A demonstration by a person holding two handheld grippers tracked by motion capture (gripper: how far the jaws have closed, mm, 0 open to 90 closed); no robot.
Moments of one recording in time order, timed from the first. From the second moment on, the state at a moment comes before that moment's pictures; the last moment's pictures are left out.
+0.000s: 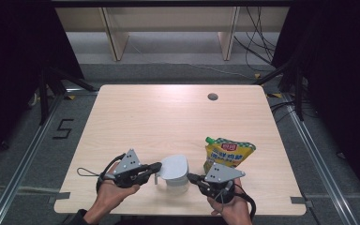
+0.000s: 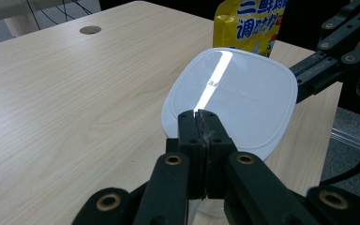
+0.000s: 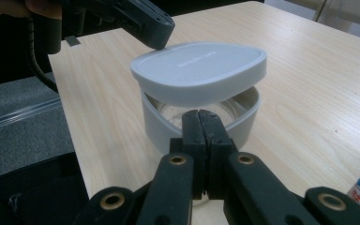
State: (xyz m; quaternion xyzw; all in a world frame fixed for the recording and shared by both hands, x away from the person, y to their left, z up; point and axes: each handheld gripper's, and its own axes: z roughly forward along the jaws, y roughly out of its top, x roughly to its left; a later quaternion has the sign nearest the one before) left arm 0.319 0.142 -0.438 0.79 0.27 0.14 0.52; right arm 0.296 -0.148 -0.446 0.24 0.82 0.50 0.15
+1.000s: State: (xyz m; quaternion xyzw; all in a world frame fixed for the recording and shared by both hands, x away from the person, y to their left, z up) left arm 0.278 0.191 -0.478 0.81 0.32 0.13 0.48; right arm 0.298 -0.121 -0.427 0.20 0.82 0.52 0.16
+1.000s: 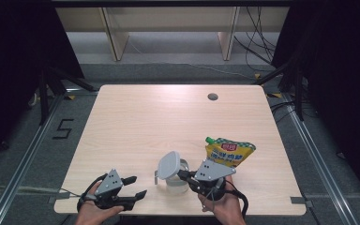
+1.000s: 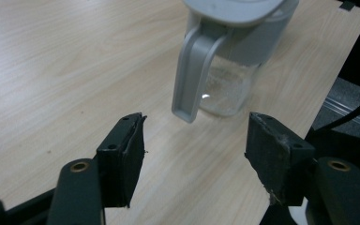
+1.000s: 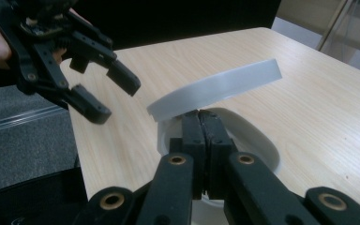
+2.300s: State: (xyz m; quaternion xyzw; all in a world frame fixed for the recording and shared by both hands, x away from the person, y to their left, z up) left arm 0.271 0.196 -0.496 0.82 0.34 0.14 0.43; right arm 0.283 -0.185 -0.444 0.27 0.79 0.52 0.16
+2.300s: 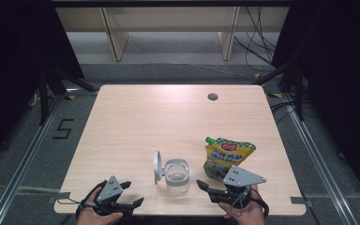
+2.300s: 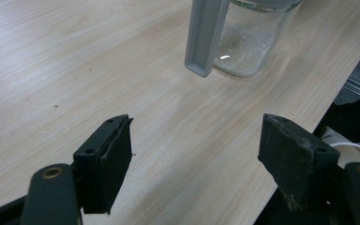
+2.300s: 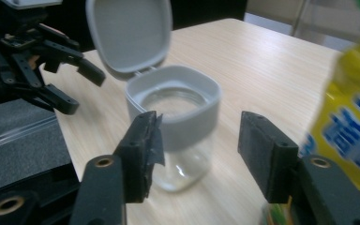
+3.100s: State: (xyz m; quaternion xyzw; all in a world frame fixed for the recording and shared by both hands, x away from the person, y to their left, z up) left arm 0.272 0.192 -0.498 0.82 0.34 0.15 0.44; right arm 0.274 -0.255 -0.467 0.35 0.77 0.50 0.17
